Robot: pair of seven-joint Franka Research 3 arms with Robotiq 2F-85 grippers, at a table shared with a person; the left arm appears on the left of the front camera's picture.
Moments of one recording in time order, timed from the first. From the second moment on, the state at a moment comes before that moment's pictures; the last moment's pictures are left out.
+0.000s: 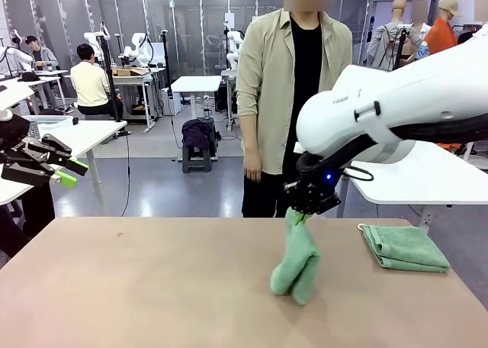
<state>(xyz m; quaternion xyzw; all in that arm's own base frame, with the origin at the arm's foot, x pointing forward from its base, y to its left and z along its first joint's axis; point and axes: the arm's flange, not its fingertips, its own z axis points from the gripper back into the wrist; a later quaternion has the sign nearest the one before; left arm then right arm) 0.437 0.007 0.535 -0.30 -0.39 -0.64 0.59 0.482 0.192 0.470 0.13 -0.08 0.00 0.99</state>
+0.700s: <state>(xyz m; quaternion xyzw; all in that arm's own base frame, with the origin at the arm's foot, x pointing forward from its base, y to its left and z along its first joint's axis) 0.437 0.007 0.535 -0.30 -0.39 -0.64 0.59 0.479 0.107 0.534 0.11 -0.09 -0.03 0.99</state>
